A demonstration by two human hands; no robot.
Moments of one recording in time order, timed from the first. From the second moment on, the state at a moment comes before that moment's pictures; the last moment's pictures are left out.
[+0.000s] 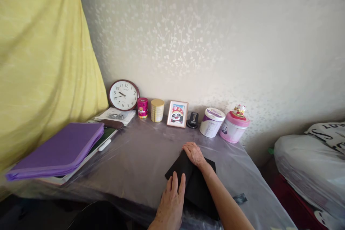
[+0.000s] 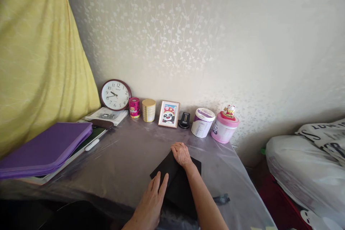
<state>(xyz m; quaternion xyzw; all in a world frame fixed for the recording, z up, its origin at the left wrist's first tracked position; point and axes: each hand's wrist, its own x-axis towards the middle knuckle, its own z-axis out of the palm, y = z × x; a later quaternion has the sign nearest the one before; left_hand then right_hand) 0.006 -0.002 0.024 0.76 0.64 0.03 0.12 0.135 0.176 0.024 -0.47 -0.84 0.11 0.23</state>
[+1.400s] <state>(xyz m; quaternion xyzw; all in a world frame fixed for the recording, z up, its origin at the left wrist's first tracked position) 0.005 -0.006 0.011 0.76 0.63 0.08 0.09 0.166 0.069 0.061 -0.56 -0.53 0.44 0.46</state>
